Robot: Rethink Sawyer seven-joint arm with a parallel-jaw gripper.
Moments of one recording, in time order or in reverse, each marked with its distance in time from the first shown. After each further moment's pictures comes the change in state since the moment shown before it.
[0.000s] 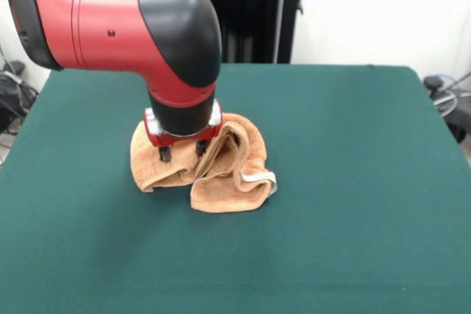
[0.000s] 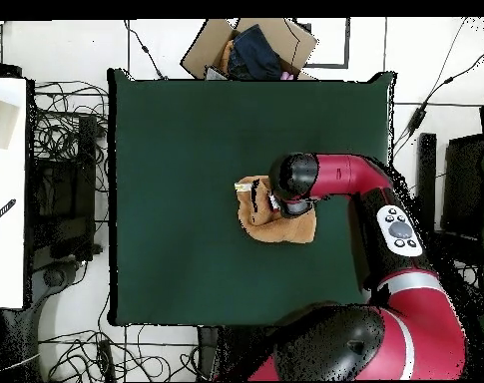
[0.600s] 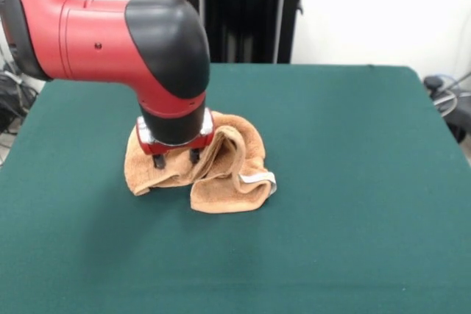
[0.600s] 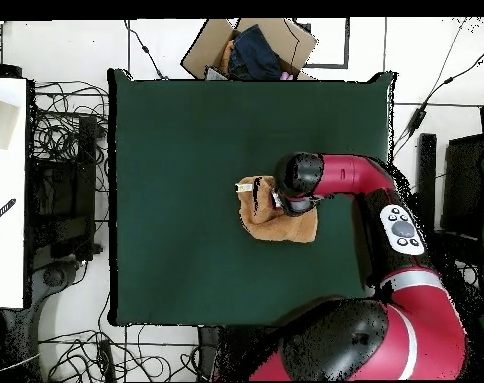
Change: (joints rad) arm -0.016 0.036 0.000 -0.039 0.002 0.003 0.000
